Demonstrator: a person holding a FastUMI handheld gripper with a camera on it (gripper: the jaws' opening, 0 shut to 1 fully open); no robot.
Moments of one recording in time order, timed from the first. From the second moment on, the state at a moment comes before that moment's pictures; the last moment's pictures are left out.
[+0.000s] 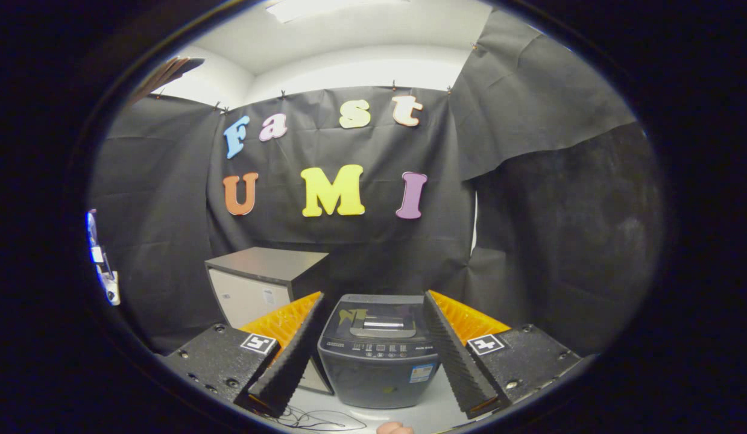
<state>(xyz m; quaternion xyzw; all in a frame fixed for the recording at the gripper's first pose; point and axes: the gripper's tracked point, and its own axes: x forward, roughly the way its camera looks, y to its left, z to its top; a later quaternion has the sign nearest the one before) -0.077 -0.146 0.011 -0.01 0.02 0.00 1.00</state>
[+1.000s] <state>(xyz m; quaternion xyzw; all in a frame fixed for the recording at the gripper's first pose) -0.060 -0.135 0.033 -0.01 0.00 0.02 1.00</state>
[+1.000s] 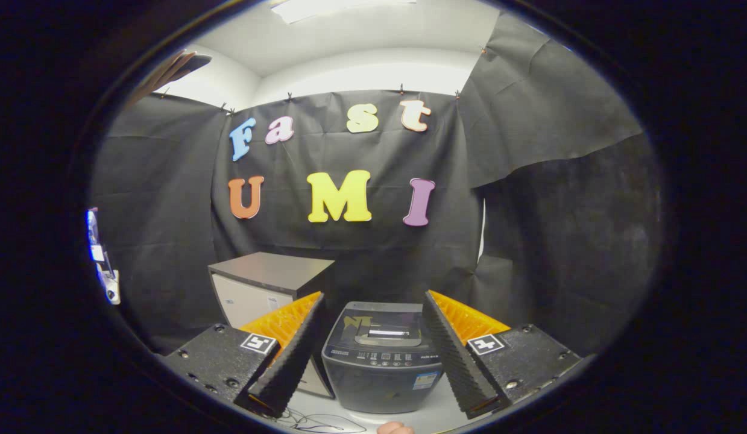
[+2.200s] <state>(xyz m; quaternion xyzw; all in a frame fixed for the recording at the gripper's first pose) -0.044 -0.124 0.035 -0.02 0.00 0.03 1.00</state>
